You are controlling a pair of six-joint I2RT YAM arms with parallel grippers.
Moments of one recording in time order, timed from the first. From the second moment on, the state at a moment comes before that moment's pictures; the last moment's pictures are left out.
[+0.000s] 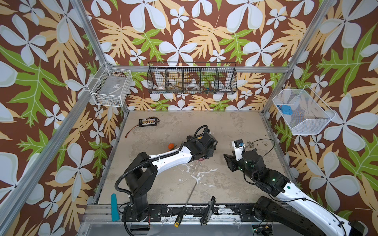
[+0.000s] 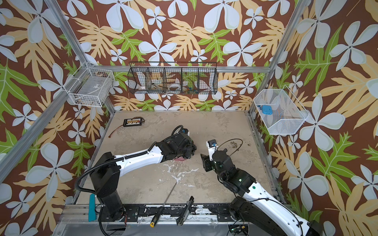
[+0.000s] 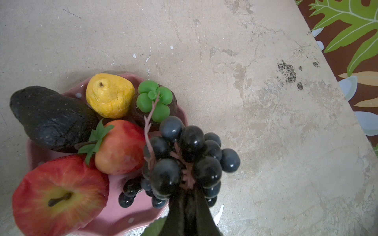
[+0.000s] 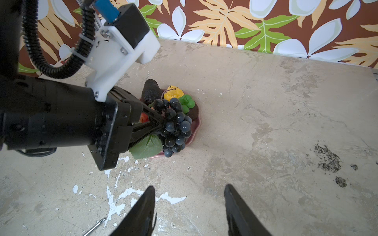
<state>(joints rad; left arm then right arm) -0.90 1.80 1.34 -0.36 -0.21 -0.58 0.71 0.76 0.67 -0.44 0.26 0.25</state>
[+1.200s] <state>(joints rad) -0.82 1.86 1.36 -0.37 -0.21 -0.58 0.66 1.04 0.72 -0.37 0.27 0.30</state>
